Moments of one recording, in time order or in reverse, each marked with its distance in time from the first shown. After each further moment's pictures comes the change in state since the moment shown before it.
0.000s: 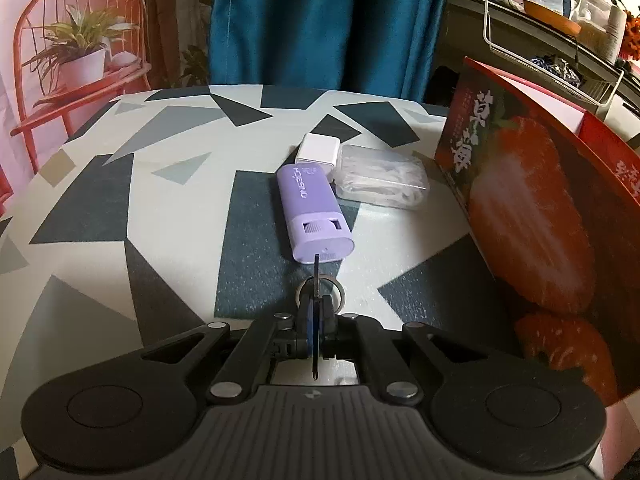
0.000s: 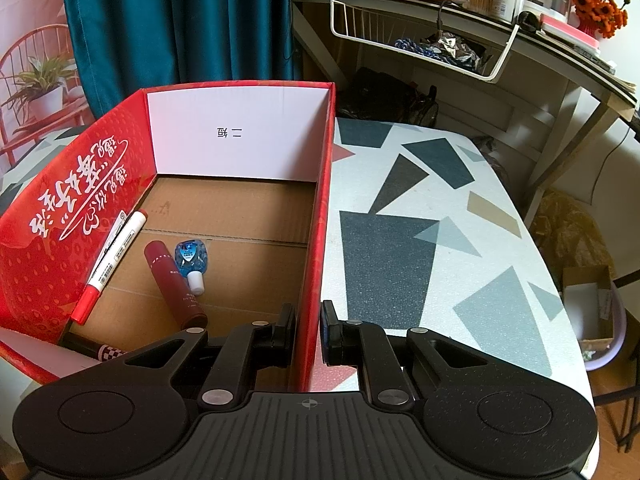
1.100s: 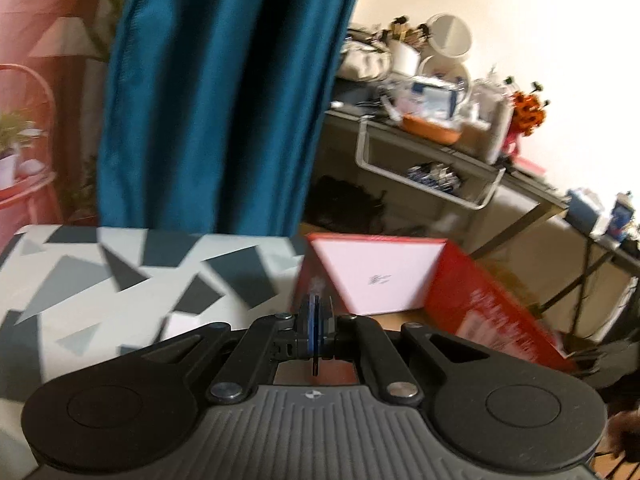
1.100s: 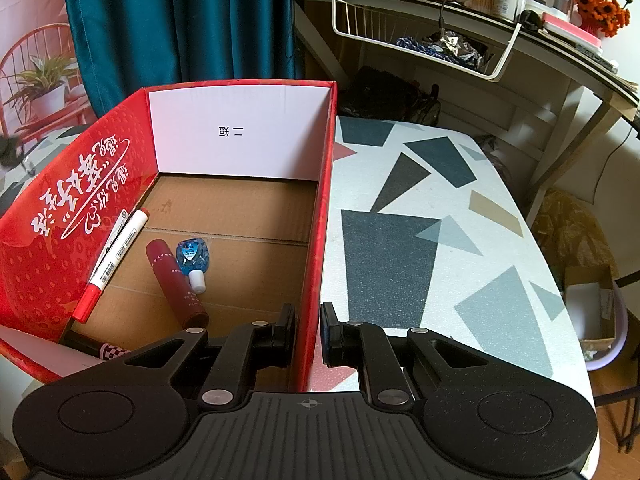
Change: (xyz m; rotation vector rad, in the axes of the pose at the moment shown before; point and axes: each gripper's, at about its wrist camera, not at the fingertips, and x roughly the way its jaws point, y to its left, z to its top) left arm -0.072 -0.059 0.081 0.068 -0.301 -0.329; right arm 0.000 0.000 0.000 0.001 0.002 0.006
